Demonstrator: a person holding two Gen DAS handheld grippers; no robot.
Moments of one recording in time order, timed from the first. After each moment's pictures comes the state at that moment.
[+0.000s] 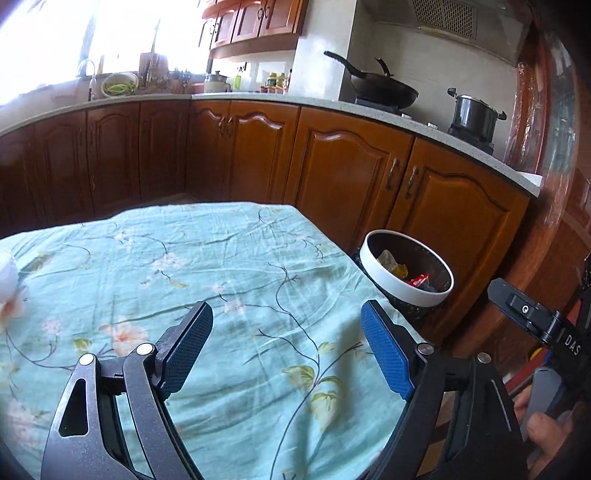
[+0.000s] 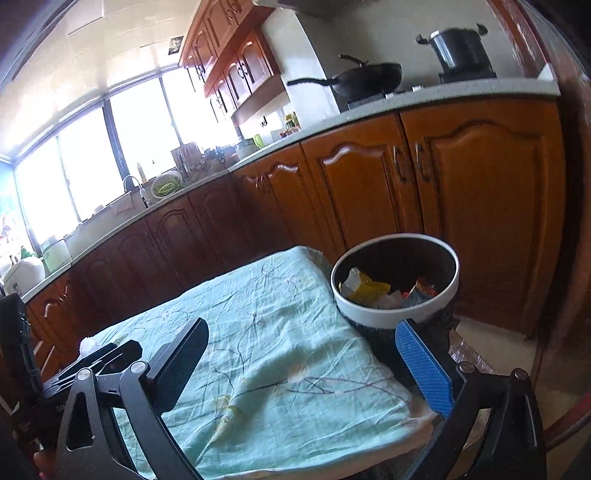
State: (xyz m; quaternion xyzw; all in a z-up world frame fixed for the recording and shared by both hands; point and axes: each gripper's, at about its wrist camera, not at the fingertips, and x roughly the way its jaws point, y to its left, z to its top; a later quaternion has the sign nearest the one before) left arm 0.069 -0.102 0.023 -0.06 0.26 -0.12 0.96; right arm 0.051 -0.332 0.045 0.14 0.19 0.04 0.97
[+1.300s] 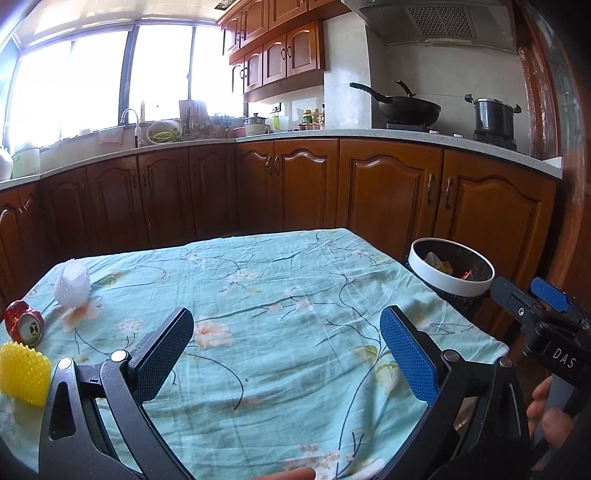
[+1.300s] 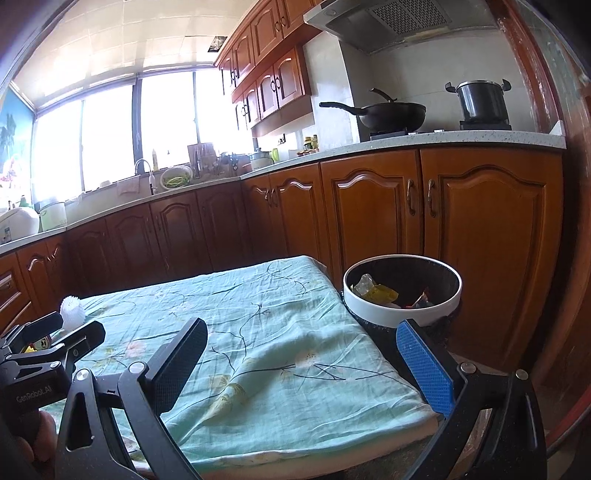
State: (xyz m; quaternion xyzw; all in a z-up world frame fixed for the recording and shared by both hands) left arm 0.008 -0.081 0.006 0.00 0.19 -0.01 0.98; right arm 0.025 -0.289 0.001 0.06 0.16 0.04 0.98
